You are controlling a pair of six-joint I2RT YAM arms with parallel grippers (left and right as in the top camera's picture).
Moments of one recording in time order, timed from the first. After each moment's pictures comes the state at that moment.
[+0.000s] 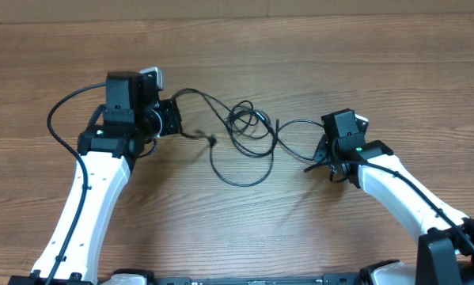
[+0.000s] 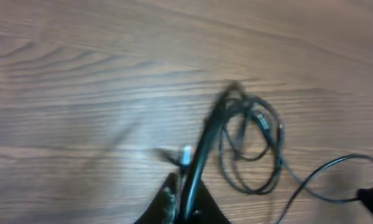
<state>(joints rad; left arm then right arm) -0.10 1.39 1.10 -0.59 0.23 -0.32 0.28 1.50 0.82 -0.50 0.20 0.68</state>
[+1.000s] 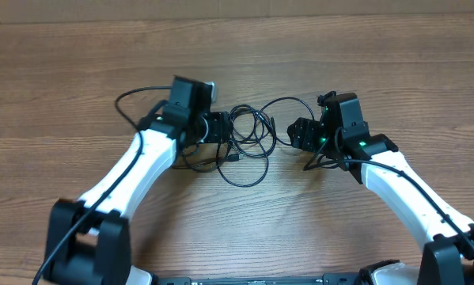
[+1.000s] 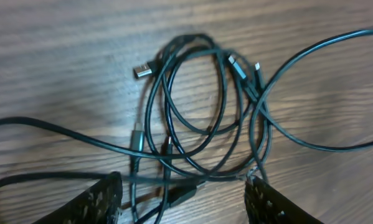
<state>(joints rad) -0.33 1.67 1.10 -0.46 0.26 -0.36 0.28 1.49 0.88 -0.36 -0.17 0.49</state>
